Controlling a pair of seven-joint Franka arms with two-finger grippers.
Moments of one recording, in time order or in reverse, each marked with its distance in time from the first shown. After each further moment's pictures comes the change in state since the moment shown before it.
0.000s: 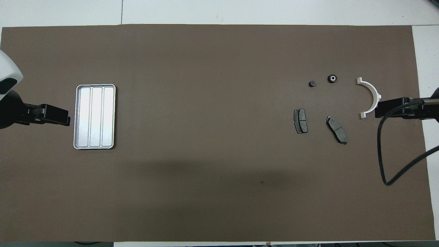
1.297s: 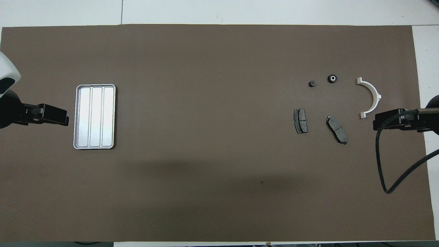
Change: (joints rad) left arm 0.001 0.000 0.005 0.000 0.000 0.000 0.000; right arm -0.002 0.002 -0.002 -0.021 0.001 -0.061 0.000
